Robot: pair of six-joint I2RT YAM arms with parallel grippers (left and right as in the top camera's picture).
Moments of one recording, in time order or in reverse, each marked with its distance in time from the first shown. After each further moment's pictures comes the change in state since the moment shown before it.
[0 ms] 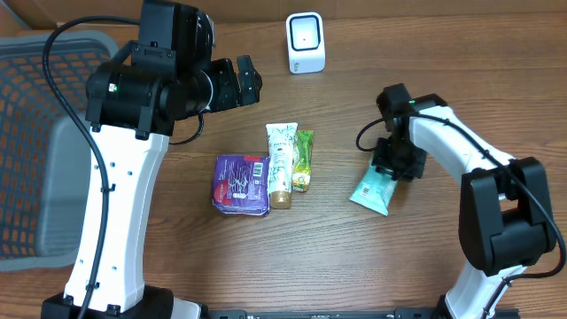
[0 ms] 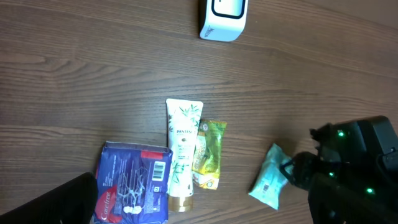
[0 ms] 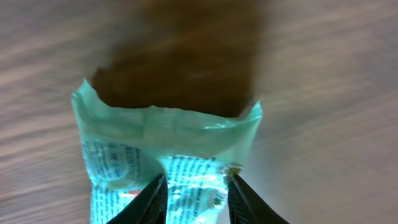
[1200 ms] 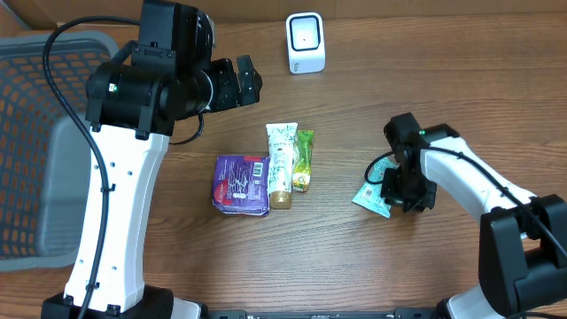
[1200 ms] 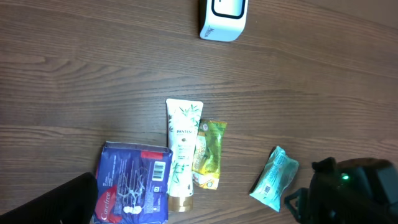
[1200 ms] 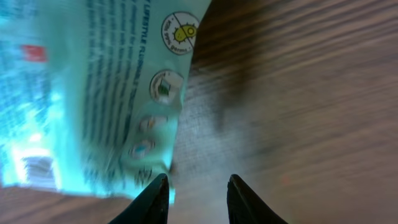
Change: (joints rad) left arm 0.000 0.000 0.000 0.000 0.000 0.000; right arm 0.036 -0.212 -0.290 0.064 -0.023 -0.038
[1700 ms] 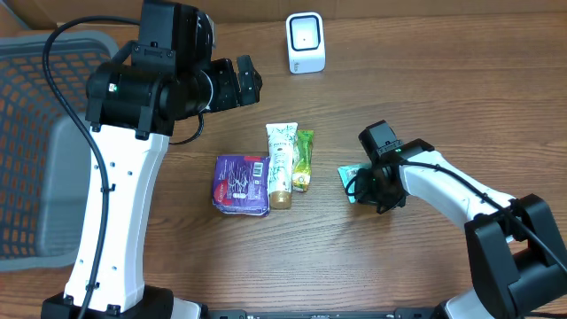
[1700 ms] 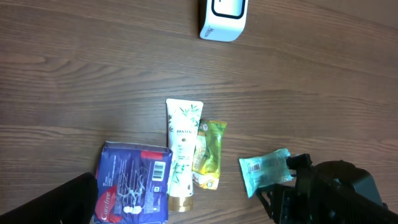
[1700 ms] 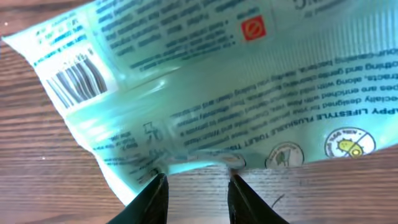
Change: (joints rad) left arm 0.000 0.000 0.000 0.000 0.000 0.000; right arm 0.126 0.000 -0.048 0.239 -0.100 0.017
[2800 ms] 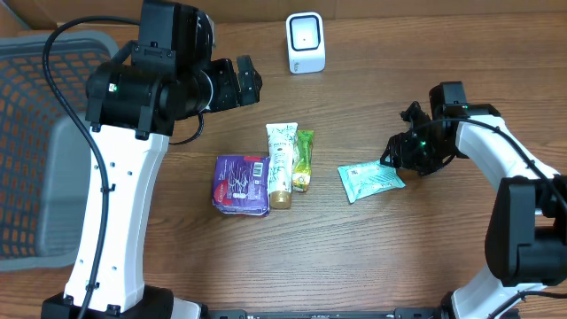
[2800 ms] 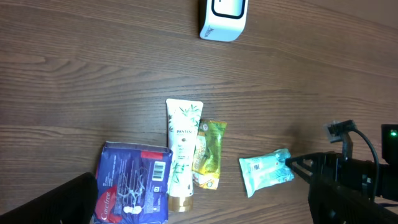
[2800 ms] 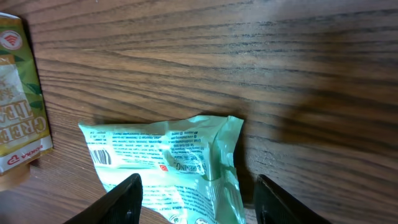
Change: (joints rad) left arm 0.000 0.000 0.000 0.000 0.000 0.000; right arm -0.378 0.123 0.209 -0.068 -0.298 -0.528
